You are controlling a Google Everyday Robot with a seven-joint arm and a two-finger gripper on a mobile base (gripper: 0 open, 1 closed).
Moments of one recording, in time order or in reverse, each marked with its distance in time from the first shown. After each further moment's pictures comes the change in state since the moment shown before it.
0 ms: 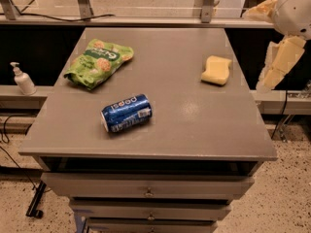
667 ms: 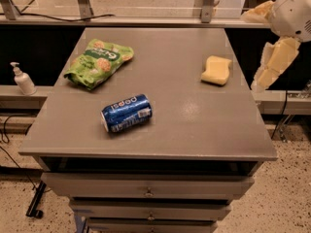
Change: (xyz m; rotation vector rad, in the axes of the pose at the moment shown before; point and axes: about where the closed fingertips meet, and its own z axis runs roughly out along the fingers) arm 0.001 -0.006 0.009 0.000 -0.042 0.029
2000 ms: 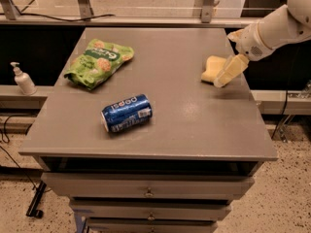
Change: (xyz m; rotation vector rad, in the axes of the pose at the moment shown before) arm 0.067 -0.106 0.132 0.137 -0.081 0.253
